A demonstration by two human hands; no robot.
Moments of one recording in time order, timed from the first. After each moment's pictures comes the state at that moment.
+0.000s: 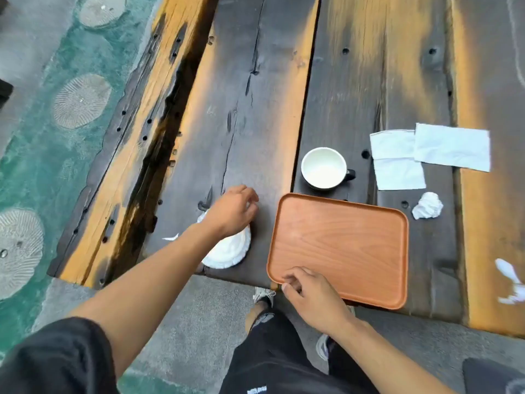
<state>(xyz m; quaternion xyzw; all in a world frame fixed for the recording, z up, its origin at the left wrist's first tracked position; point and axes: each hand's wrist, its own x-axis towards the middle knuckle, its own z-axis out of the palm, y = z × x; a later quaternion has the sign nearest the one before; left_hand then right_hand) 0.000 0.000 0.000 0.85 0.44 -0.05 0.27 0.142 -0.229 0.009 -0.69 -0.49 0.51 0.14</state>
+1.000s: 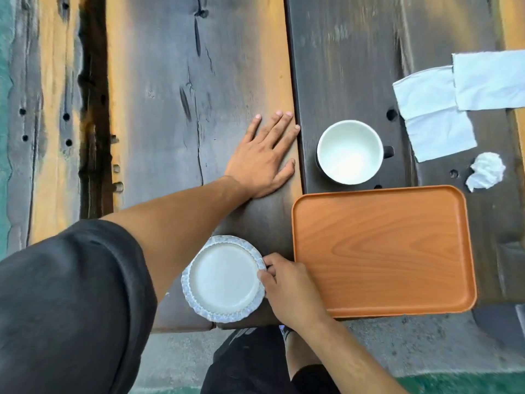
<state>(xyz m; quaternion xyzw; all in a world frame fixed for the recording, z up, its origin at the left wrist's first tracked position) 0.094 0.119 -0.126 0.98 0.17 -0.01 0.09 0.066 -0.110 -0.058 -0.78 -0.29 0.52 0.20</state>
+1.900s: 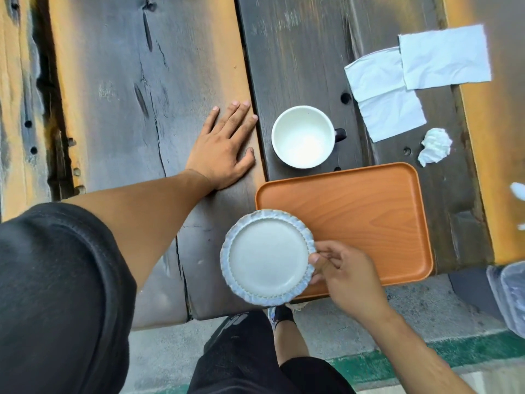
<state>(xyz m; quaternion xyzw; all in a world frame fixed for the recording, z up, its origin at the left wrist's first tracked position) 0.094 0.119 -0.127 0.98 0.18 0.04 0.11 0.159 -0.192 -0.012 -0.79 -0.09 0.50 0.34</state>
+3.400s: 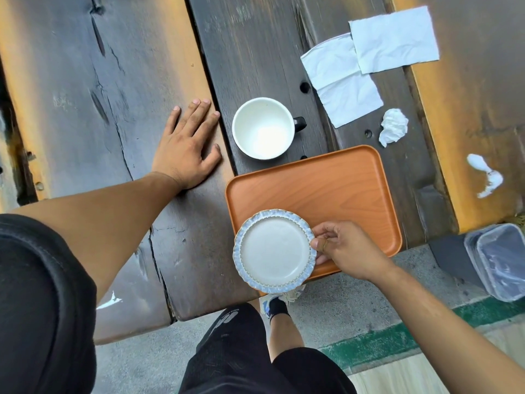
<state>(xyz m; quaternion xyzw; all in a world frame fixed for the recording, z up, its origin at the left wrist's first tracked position) 0.092 0.120 -0.129 0.97 0.19 0.05 0.12 0.216 -0.230 -0.047 -0.76 -0.13 0.57 0.28</state>
